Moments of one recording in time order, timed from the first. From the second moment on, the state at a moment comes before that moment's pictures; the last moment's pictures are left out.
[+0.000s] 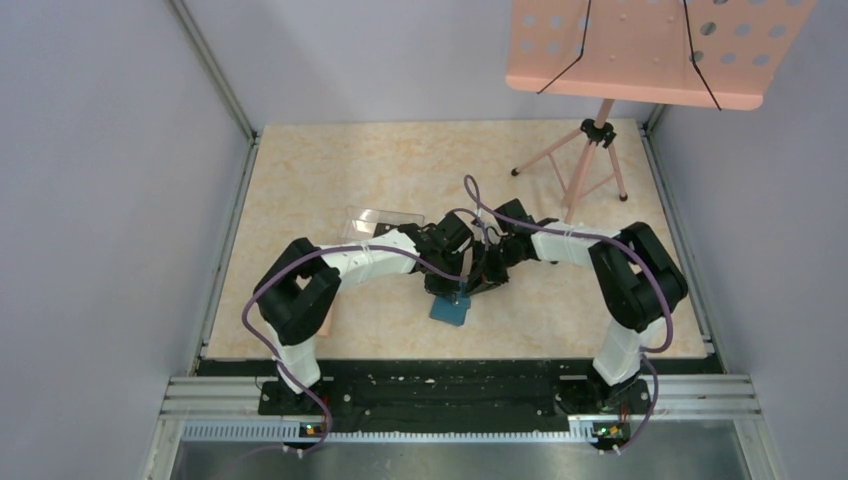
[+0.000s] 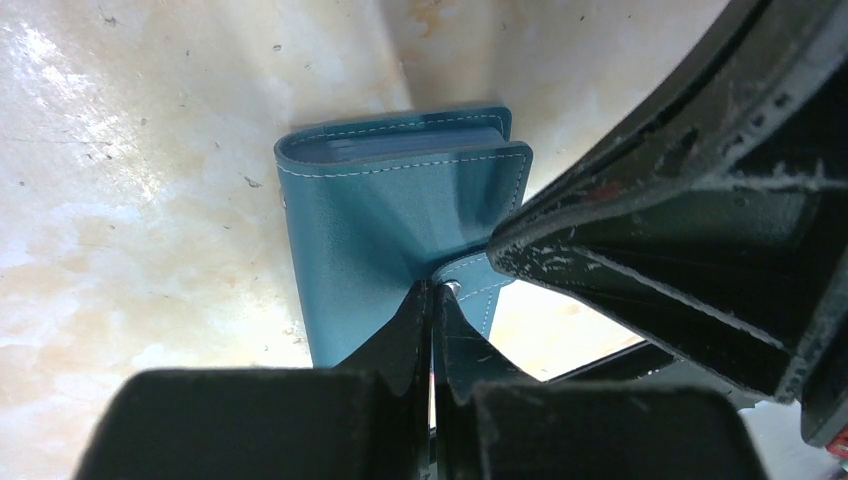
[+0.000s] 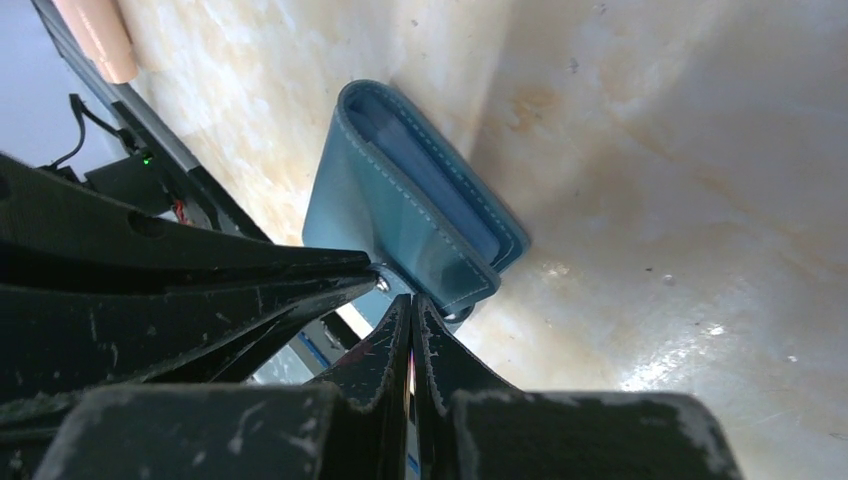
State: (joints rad) left arm -0.86 1.82 1.22 -0.58 0.10 -0.68; right arm 0.51 1.78 0.96 -0.34 -0.67 0.45
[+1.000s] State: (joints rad) left arm -0.85 1.89 1.29 -0.65 0.15 -0.68; right arm 0.57 1.87 1.05 -0.51 -0.66 0.45
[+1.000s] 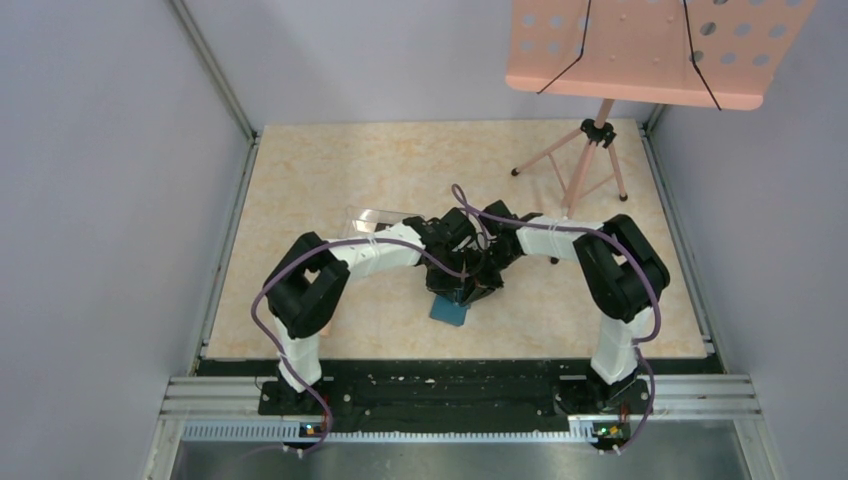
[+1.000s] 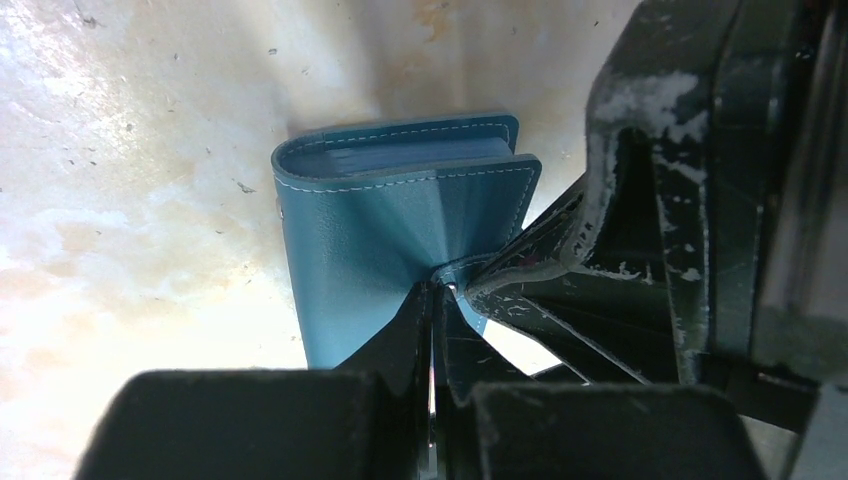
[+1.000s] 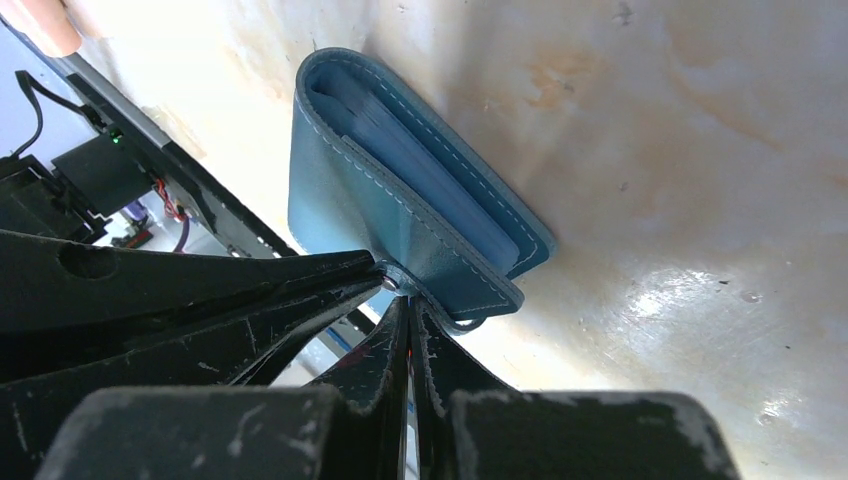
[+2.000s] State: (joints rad) left arm -0.85 1.83 1.22 -0.60 0.12 -0.68; right arm 0.57 1.89 1.07 -0.53 -0.68 0.45
